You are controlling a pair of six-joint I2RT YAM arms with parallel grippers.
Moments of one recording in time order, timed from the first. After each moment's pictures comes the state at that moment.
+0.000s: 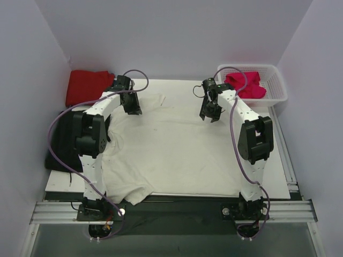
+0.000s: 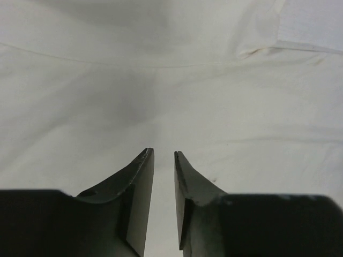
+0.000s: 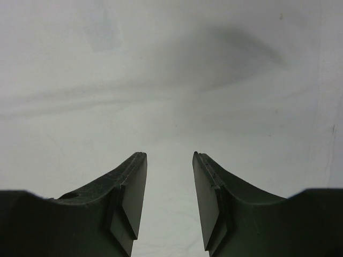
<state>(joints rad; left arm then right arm) -0.19 2.14 1.75 -0.64 0.19 -0.43 0.33 2.03 1.74 -0.96 0.18 0.56</state>
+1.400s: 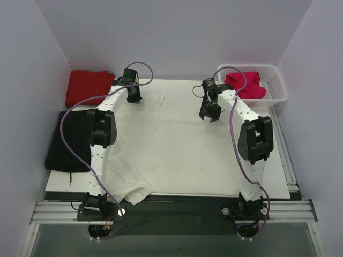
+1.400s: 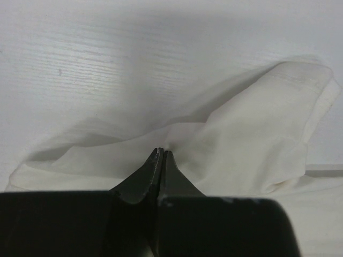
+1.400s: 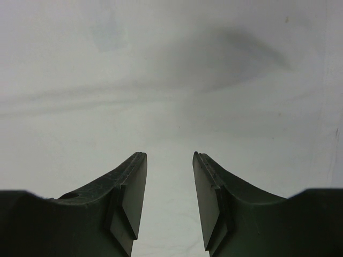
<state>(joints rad) -0.20 2.49 2.22 -0.67 -0.03 -0.35 0.33 2.03 1.74 -0.94 0.17 0.54</state>
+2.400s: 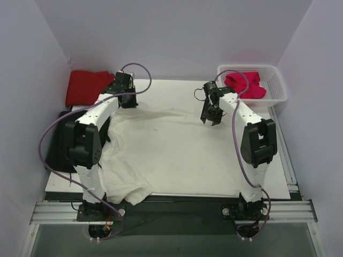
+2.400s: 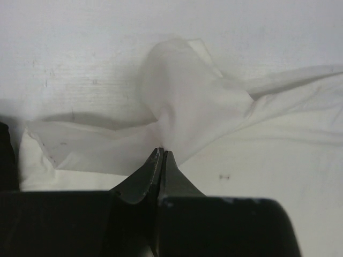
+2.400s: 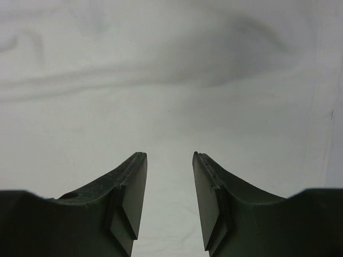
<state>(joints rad) -0.24 1.96 1.67 -0.56 -0.02 -0.30 0.33 1.98 1.65 -0.94 0.17 0.56</state>
